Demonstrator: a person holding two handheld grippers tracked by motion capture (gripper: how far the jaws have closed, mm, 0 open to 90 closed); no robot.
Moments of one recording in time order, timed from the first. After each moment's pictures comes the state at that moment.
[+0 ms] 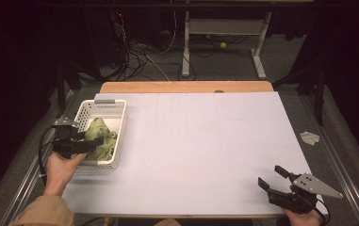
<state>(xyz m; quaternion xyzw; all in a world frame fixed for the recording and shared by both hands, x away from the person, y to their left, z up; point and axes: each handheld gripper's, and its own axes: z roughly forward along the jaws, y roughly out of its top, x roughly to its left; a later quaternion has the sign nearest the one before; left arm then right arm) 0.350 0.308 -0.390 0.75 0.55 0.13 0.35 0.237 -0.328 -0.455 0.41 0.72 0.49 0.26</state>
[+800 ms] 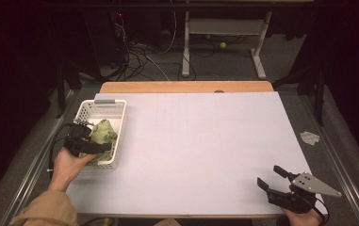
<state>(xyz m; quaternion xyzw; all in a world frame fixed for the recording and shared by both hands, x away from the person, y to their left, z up) 0.369 0.288 -0.402 0.80 0.54 0.08 0.26 0.239 -0.326 -0.455 0.41 0.73 0.49 0.26</state>
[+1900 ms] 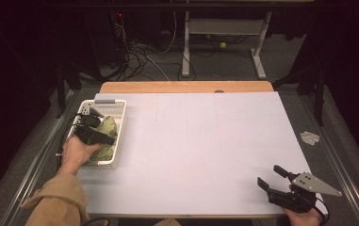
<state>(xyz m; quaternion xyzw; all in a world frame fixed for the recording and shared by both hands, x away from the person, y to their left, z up) 0.425 0.283 -0.418 0.80 0.58 0.05 0.16 0.240 -0.328 -0.455 0.41 0.73 0.49 0.26</state>
